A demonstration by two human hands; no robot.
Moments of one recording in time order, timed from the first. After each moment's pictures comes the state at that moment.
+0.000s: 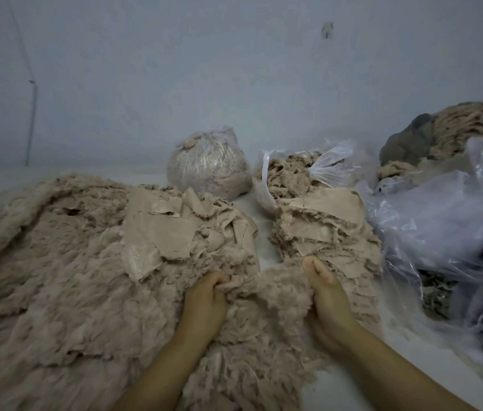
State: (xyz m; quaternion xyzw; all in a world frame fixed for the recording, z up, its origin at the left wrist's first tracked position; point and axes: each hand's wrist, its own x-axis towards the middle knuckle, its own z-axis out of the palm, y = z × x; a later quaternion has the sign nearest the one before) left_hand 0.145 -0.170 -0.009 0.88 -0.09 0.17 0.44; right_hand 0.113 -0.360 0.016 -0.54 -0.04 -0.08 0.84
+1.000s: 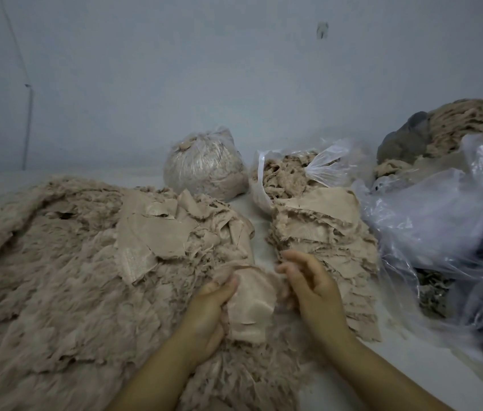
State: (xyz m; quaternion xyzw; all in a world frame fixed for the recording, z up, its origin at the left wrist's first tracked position) left_hand 0.123 -0.189 0.016 0.51 -0.03 -0.14 0.85; right_hand 0.099 -0.350 0.022 -0.71 -0.06 -0.18 0.67
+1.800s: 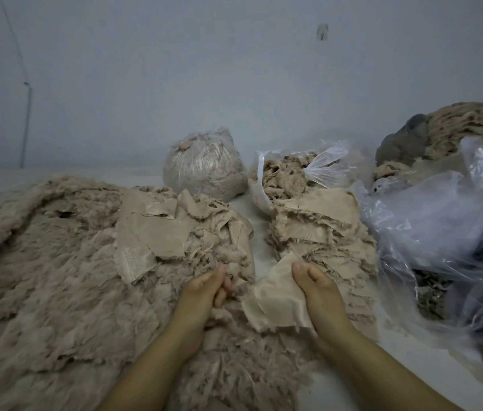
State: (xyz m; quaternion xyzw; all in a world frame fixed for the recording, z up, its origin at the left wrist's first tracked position) left_hand 0.132 -0.176 0.018 0.65 -0.02 -0.04 0.76; right_hand 0.104 -0.355 0.026 -0.60 0.06 -0.10 0.79
